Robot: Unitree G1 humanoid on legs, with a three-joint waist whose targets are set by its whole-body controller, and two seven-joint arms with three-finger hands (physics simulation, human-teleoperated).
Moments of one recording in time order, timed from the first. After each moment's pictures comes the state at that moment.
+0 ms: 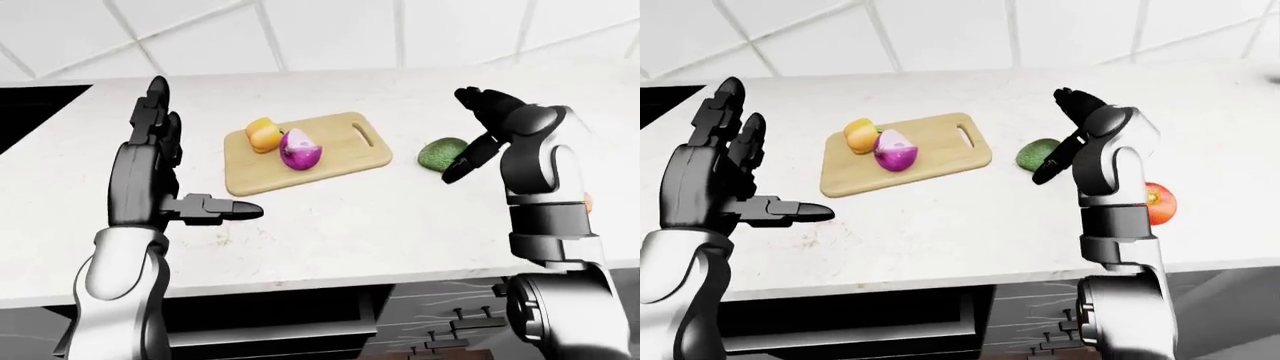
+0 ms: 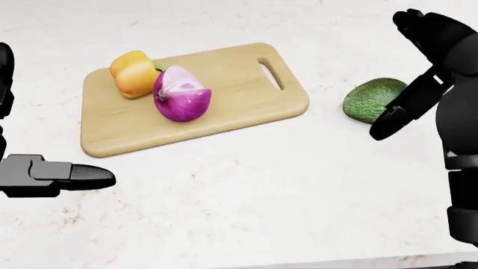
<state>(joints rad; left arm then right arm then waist) -0.32 0.22 0.23 -0.75 0.05 0.80 -0.13 -0.95 -0.45 -0.10 0.35 -0.87 0.65 0.83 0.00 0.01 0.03</state>
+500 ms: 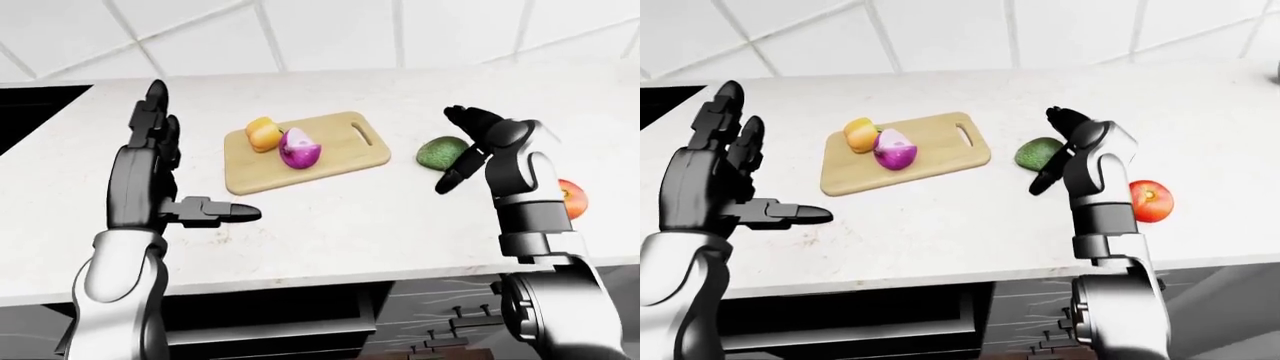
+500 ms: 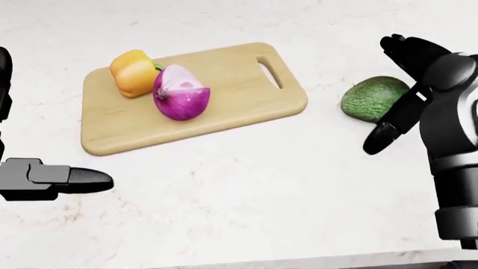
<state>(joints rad) -0.30 0.22 0.24 -0.74 0.06 0.79 -0.14 -0.96 -0.43 -0.08 0.54 -0.87 0.55 0.75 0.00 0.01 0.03</state>
